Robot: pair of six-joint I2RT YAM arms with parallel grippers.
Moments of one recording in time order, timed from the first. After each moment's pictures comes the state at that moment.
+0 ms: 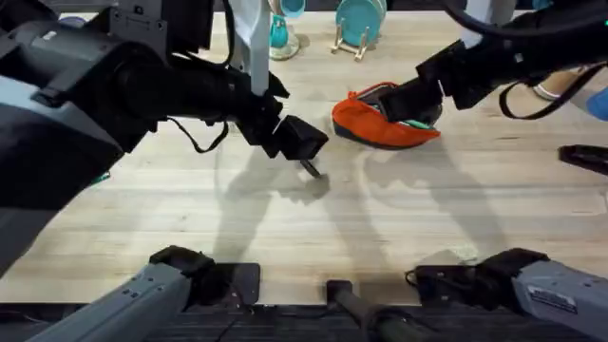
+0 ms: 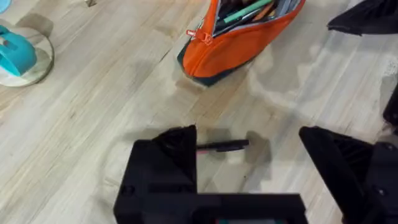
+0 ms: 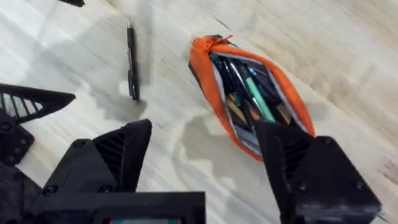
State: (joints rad) left arm -0.30 1.11 0.97 -0.77 0.53 0.43; right arm 0.34 1.25 1.28 -1.04 -0.23 -0.18
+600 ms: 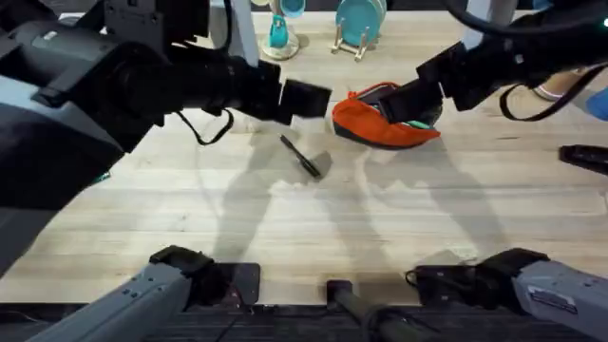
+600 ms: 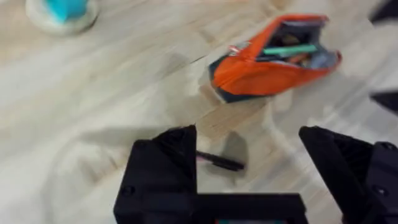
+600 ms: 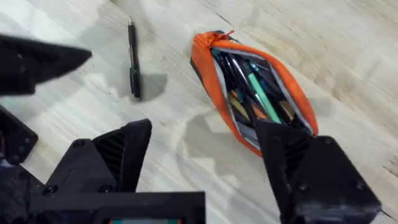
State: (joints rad) left arm -0.30 1.11 0.97 -0.66 0.38 -0.02; right arm 0.34 1.25 1.28 -1.06 -0.23 -0.17
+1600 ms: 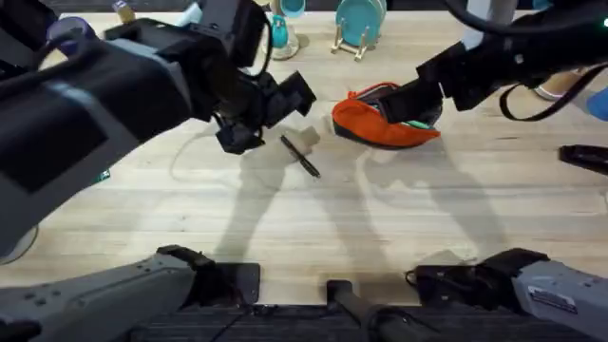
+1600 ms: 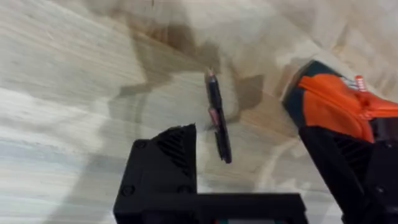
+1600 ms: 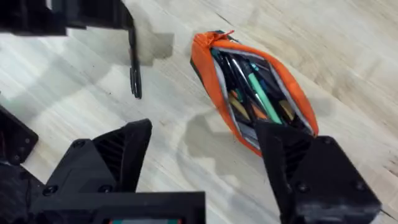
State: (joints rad) left arm -0.35 1.36 0.97 -0.77 0.14 -0.93; right arm 0.34 1.25 1.28 -1.06 -0.23 -0.16
